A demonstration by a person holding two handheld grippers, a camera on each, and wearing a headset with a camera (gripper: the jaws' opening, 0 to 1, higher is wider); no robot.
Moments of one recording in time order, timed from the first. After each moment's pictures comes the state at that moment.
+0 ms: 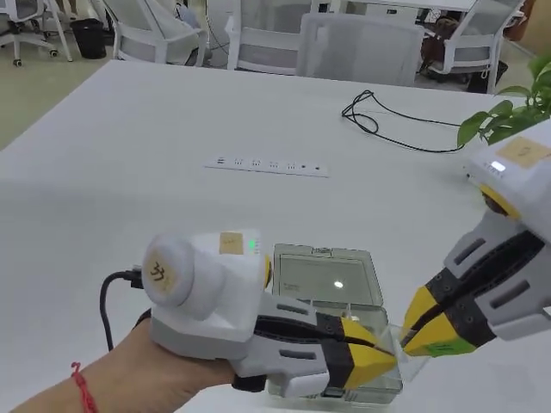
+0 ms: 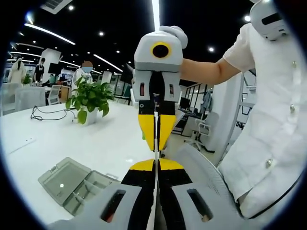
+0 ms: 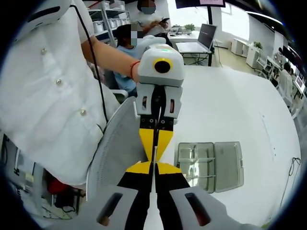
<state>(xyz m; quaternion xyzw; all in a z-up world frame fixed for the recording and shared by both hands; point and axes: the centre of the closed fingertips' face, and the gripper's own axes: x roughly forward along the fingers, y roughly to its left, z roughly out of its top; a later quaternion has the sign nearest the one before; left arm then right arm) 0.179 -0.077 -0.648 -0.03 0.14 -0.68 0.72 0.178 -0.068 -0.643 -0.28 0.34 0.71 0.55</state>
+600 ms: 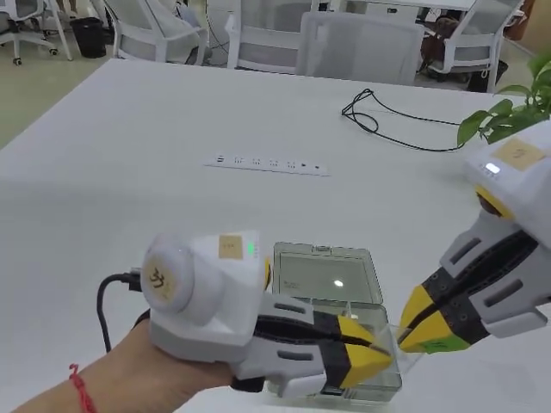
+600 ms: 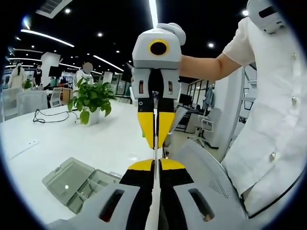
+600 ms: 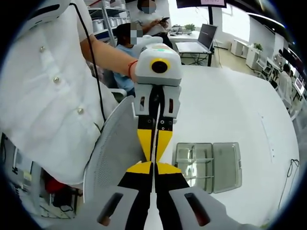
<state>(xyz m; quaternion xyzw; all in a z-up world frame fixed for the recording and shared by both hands) 0.180 -0.075 -0.654 -0.01 0.13 -0.68 0.72 0.180 -0.066 -0.646 -0.29 0.34 0.70 0.56</state>
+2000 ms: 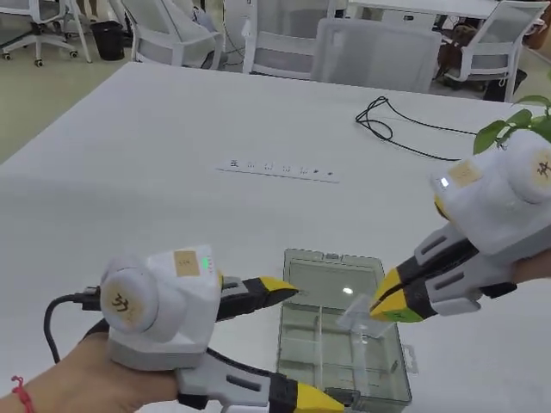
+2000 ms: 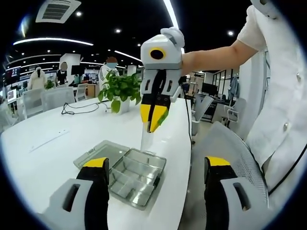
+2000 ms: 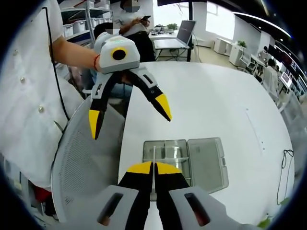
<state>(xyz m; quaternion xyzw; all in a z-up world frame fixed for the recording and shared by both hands) 0.219 -0.016 -0.691 0.04 0.16 -0.58 0.80 0.247 -0.049 -0.690 -0.30 0.33 0.65 0.62</state>
